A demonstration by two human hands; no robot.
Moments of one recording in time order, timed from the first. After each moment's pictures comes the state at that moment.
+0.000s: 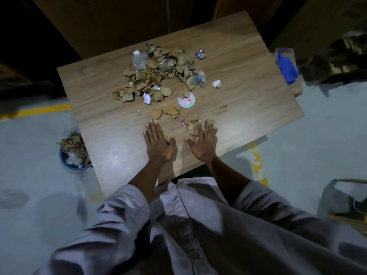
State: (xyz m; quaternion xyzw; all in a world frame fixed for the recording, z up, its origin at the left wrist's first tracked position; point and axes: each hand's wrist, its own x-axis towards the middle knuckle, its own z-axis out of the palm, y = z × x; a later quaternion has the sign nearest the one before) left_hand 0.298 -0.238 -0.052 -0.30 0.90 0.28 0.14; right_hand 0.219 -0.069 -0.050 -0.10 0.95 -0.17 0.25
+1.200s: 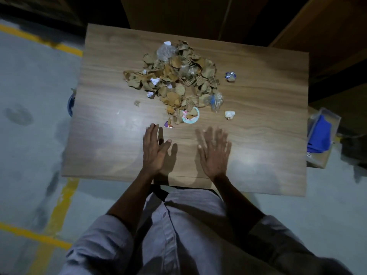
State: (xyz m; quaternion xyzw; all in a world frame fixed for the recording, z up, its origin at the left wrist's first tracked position) left_hand 0.247 -0.156 -0.040 -0.51 0.72 0.46 -0.10; right_hand 0.077 0.005 -0.067 -0.39 0.91 -0.11 0.13
